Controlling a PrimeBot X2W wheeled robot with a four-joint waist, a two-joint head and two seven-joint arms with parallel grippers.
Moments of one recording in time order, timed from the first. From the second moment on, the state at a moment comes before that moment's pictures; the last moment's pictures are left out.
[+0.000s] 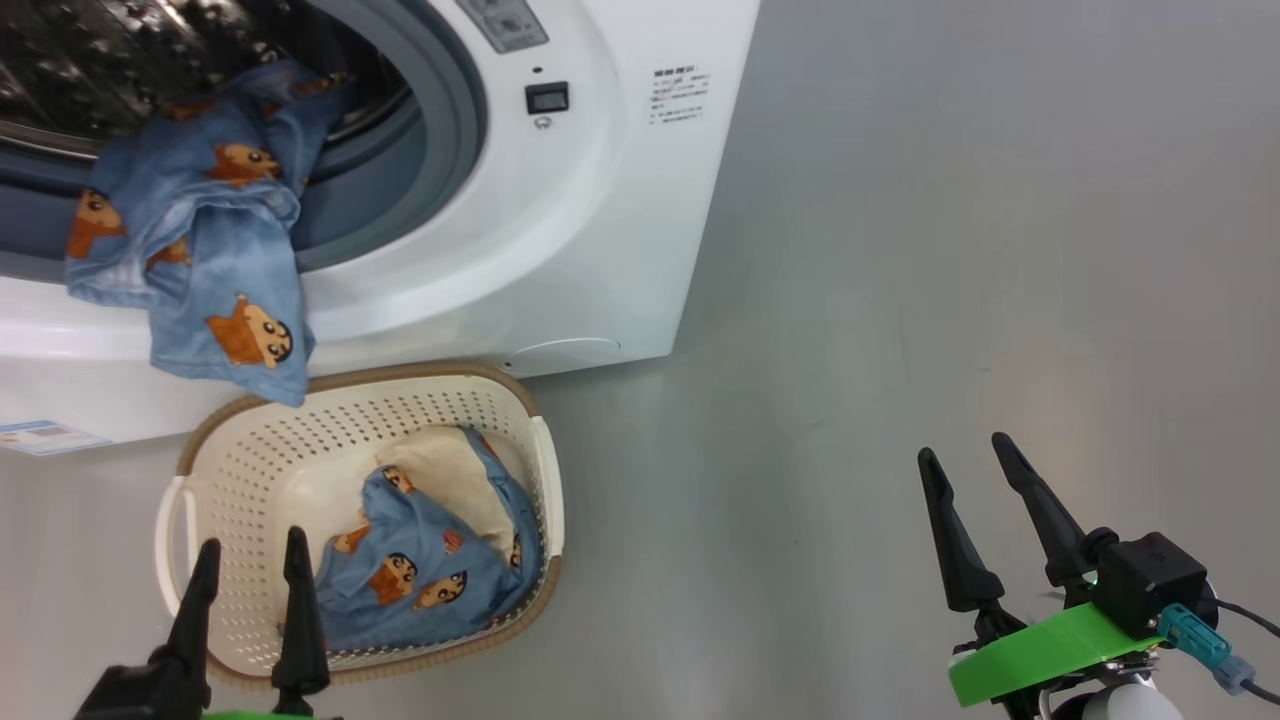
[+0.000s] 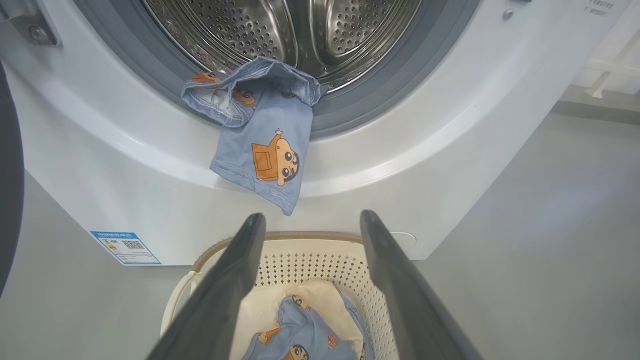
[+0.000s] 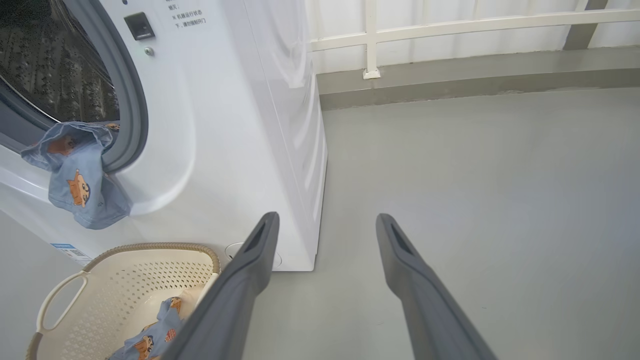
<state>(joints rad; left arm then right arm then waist) 0.06 0.05 0.01 0.00 -0.23 0.05 -0.25 -0.08 -0.07 0.04 0.10 0.20 0.13 -0.26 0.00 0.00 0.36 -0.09</state>
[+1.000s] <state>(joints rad) -0.38 0.19 0.11 0.42 -0.27 0.05 -0.25 -0.11 -0.06 0.05 0.08 0.20 0.13 -0.26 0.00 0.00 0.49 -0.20</state>
